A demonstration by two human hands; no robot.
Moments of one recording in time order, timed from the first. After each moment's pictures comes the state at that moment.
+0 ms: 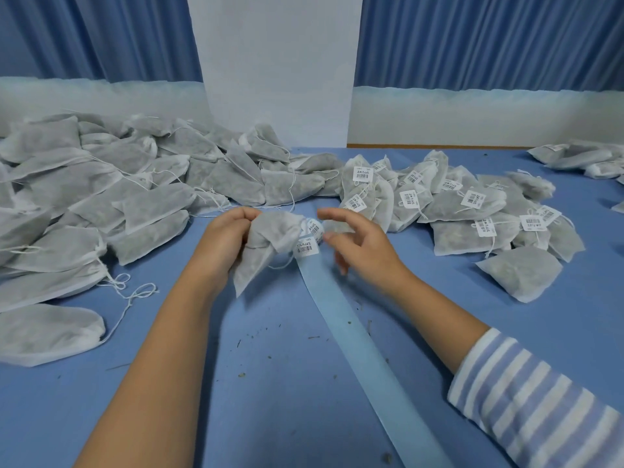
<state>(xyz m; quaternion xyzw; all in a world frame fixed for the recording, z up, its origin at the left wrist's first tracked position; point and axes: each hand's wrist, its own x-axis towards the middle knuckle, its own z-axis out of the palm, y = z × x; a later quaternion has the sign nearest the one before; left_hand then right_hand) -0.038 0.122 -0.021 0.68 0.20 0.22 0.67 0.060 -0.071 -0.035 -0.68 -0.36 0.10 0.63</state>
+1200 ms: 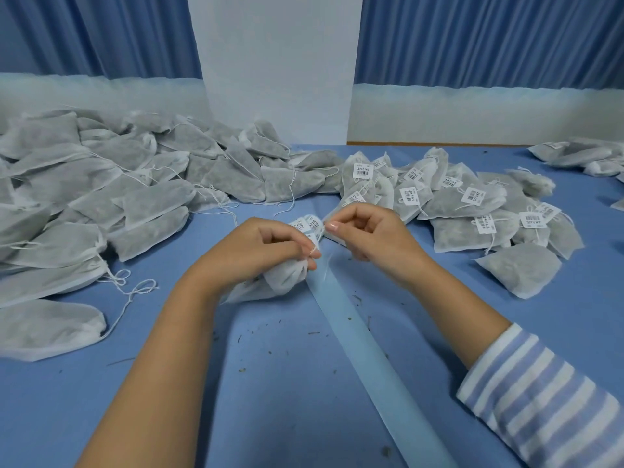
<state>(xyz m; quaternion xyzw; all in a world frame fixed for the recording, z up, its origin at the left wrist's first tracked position) -0.063 0.091 0.001 0.79 0.02 0.06 0.61 0.055 -0.085 -0.009 -0.68 -0.35 0.13 0.63</state>
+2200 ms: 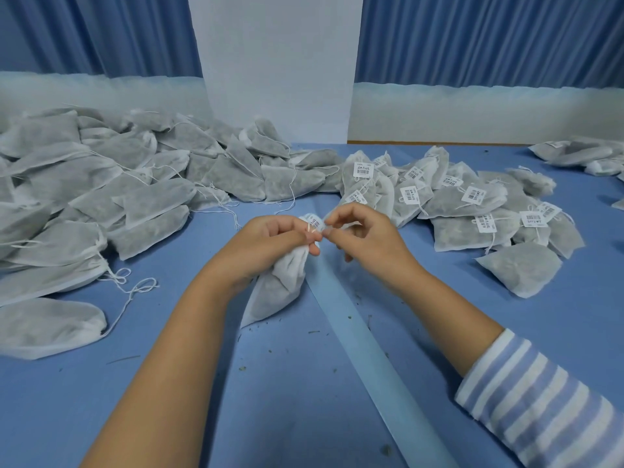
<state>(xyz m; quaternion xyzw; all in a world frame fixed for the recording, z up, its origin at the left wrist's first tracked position) -0.057 0.077 0.003 0.77 0.06 0.07 0.63 0.044 -0.078 -0.013 -0.72 -0.32 0.09 0.61</state>
